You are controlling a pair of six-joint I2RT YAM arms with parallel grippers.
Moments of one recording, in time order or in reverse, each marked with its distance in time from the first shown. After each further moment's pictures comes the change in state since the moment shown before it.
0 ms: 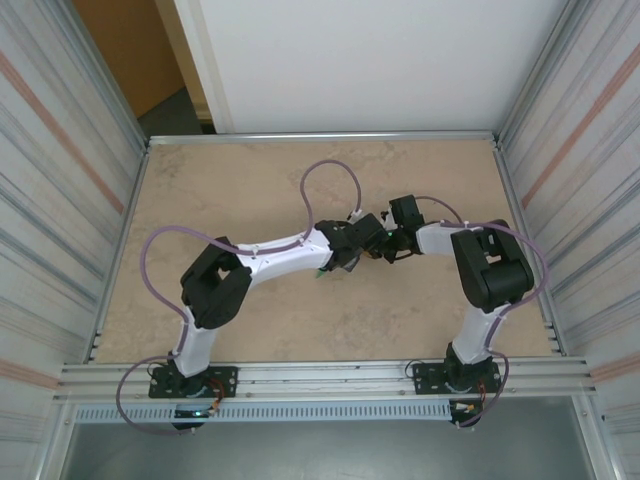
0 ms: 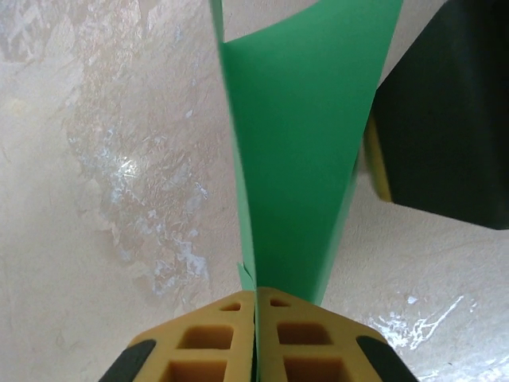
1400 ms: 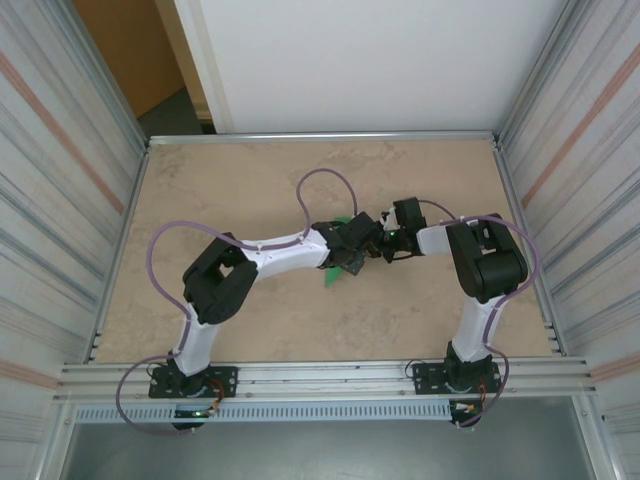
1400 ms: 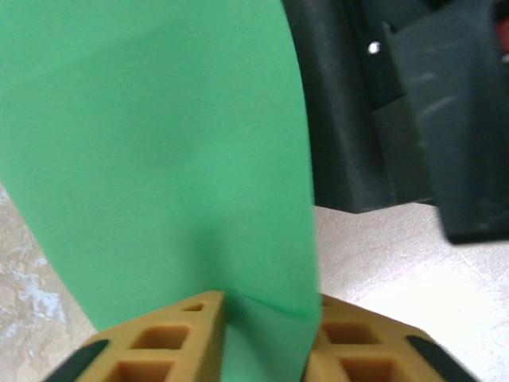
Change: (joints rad) left arm 0.042 0.036 -0.058 0.153 0.286 -0.026; right arm -0.039 0.059 -0.023 0.135 -0.097 0.049
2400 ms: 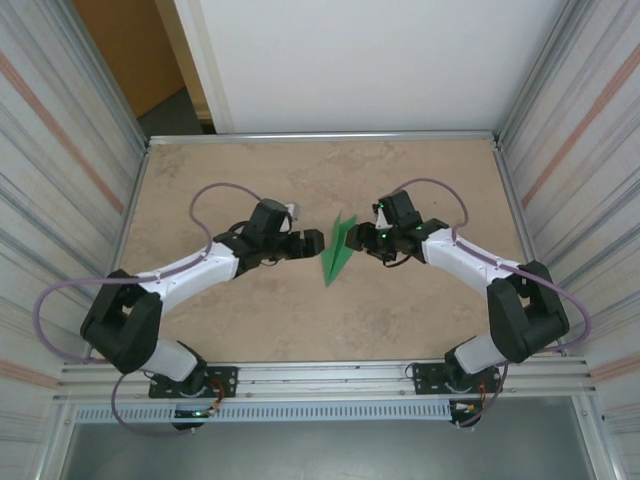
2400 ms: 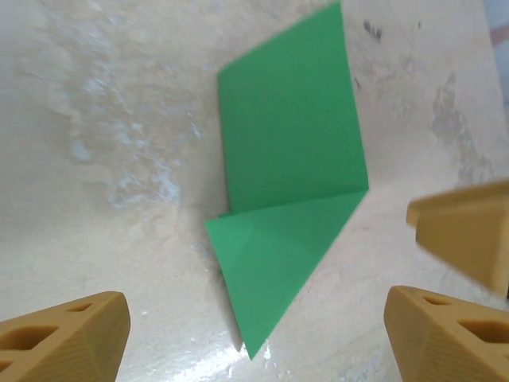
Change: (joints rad) left arm 0.340 -0.592 -0.623 0.395 0.423 -0.347; right arm 0.225 -0.399 0.074 -0.476 0.373 -0.206
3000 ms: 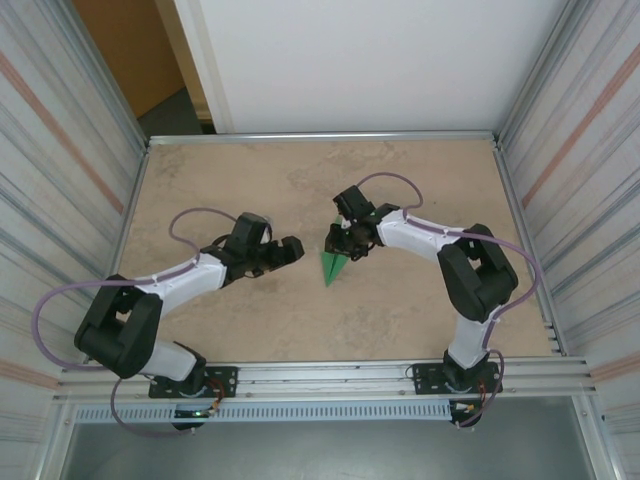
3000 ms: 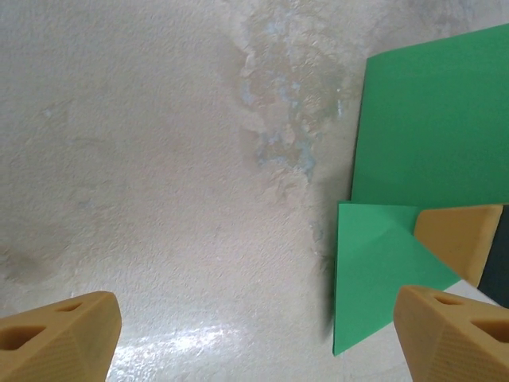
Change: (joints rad) left arm 0.105 -0.027 -0.177 0.053 0.025 -0.143; right arm 0.137 0.333 0.279 -0.113 0.109 0.006
